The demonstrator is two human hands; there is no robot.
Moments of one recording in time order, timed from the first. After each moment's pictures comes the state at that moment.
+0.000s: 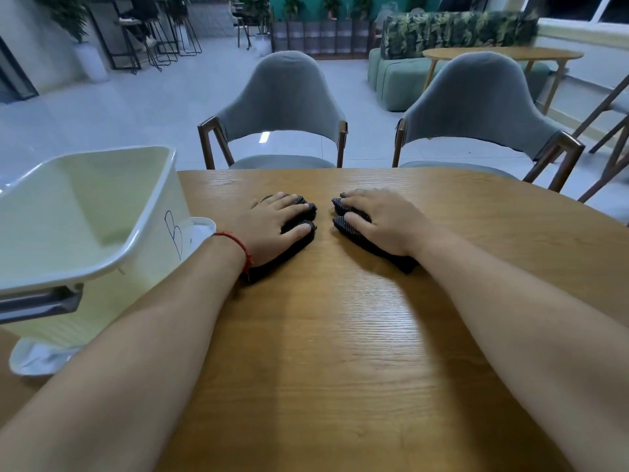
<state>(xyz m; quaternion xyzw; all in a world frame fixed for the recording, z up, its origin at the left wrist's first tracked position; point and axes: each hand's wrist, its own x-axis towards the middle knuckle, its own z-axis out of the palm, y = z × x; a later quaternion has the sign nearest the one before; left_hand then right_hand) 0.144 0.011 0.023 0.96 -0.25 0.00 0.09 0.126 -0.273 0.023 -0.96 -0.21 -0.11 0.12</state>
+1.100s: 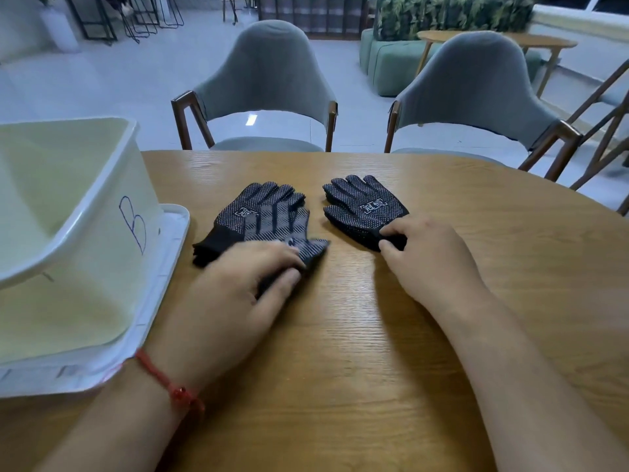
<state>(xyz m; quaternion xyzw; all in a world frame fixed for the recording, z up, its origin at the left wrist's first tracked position) -0.001 0.003 0.024 0.89 -0.27 0.14 0.33 0.028 -0.271 0.021 -0.96 0.06 -0.17 0.20</state>
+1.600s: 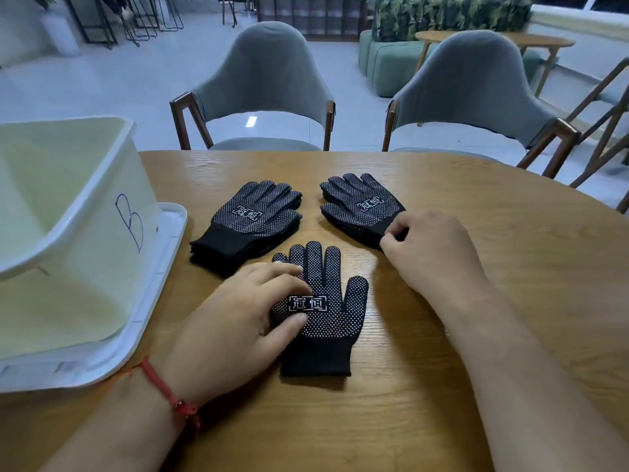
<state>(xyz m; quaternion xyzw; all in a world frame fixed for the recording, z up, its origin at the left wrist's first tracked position) -0.014 0.003 0.005 0.91 -0.31 0.05 0.28 0.024 -0.272 0.031 -0.96 0.11 -0.16 0.20</state>
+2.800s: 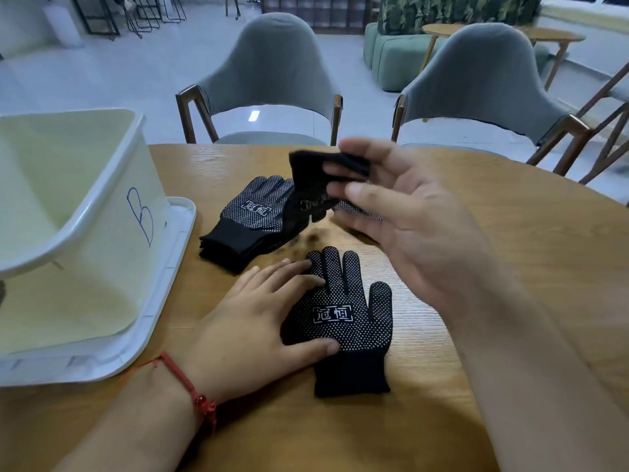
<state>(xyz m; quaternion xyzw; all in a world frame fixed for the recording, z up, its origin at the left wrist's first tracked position) -0.015 0.000 -0.003 0.94 -0.28 0.00 0.21 0.000 -0.215 0.084 -0.64 -0.10 -0.03 0.76</state>
